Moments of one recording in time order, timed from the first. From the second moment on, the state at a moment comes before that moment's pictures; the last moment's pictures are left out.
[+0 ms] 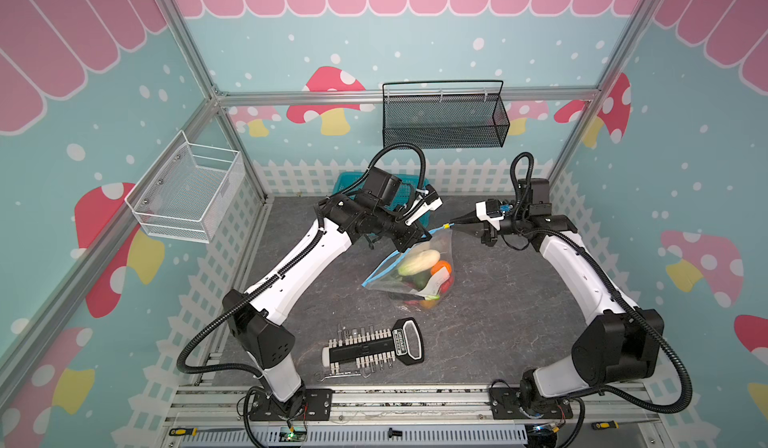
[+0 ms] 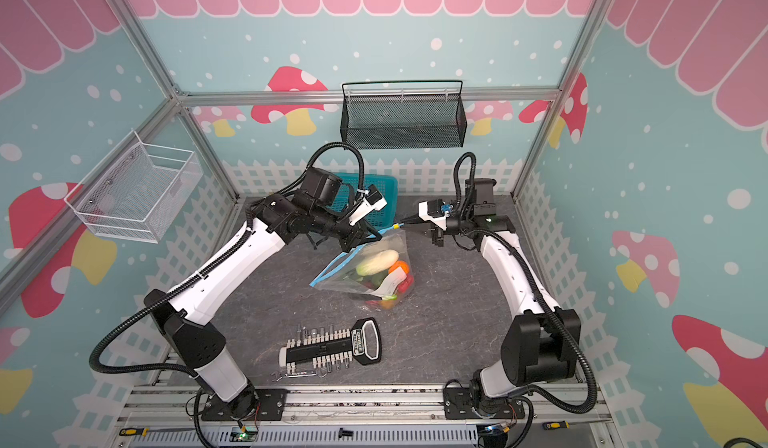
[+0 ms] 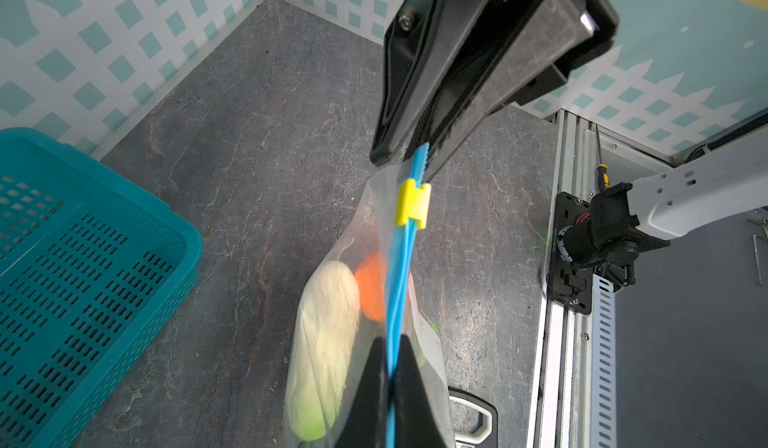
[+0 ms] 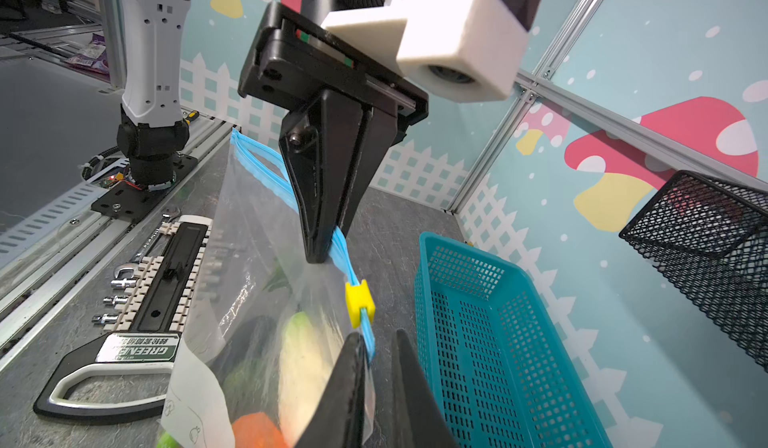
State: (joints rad) left arm -0.64 1.73 1.91 -0.96 0.53 0.26; right arm 0.11 1.50 1.37 -0.50 -1.34 -1.04
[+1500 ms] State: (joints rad) left arm -0.64 1.73 1.91 -0.96 0.52 0.27; right arm 0.11 1.49 1.39 -0.50 -1.35 -1.02
